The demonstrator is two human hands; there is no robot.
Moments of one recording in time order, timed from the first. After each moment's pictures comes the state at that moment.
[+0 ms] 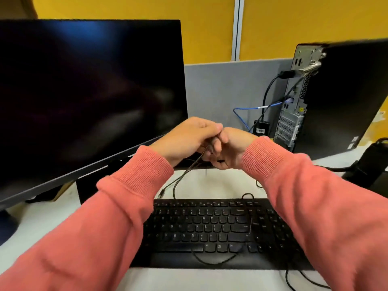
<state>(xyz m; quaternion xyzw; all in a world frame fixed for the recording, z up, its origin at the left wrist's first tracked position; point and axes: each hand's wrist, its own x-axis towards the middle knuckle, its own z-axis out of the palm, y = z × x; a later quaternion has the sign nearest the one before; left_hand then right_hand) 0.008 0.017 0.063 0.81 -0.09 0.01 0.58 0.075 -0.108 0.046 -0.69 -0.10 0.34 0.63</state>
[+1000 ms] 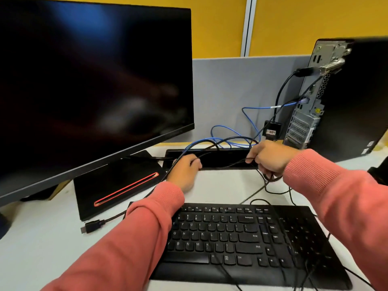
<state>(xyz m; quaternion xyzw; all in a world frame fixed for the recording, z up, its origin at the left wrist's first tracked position) 0.064 0.068 -0.080 0.90 0.11 0.10 0.41 0.121 -0.168 0.008 -0.93 -0.13 0.15 0.30</state>
